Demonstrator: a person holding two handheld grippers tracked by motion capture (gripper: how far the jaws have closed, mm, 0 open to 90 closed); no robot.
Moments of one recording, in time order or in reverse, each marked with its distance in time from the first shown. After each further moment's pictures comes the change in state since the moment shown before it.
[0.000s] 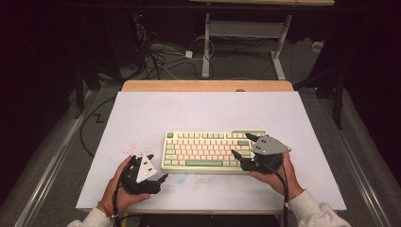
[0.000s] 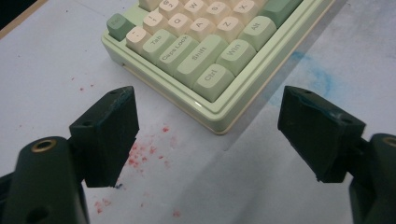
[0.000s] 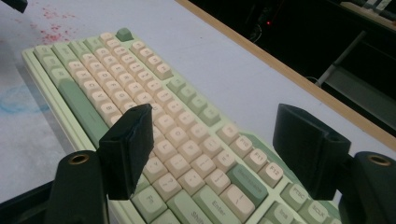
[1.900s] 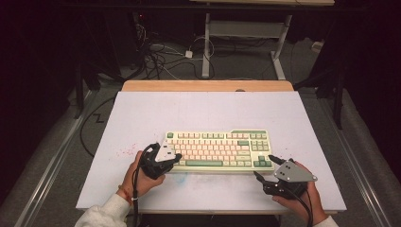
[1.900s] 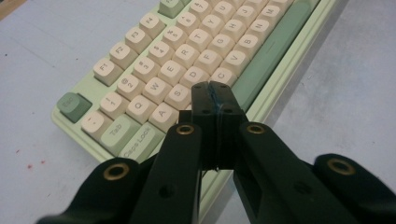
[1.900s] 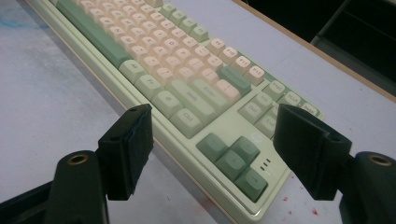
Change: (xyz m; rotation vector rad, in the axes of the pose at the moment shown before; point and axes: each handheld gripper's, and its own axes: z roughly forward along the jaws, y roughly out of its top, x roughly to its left) left arm 0.004 0.065 0.026 0.012 -0.177 -0.001; right arm 0.007 -0.063 -0.054 0.075 -0.059 0.008
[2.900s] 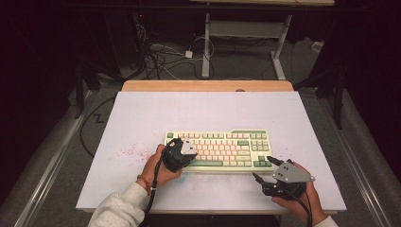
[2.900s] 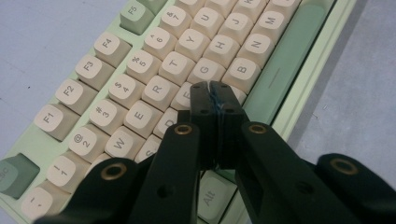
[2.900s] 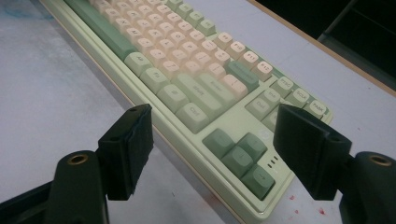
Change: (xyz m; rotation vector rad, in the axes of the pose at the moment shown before) left arm -0.005 0.031 0.046 0.097 -0.026 0.063; right arm 0.002 -0.002 0.003 0.015 0.016 -0.016
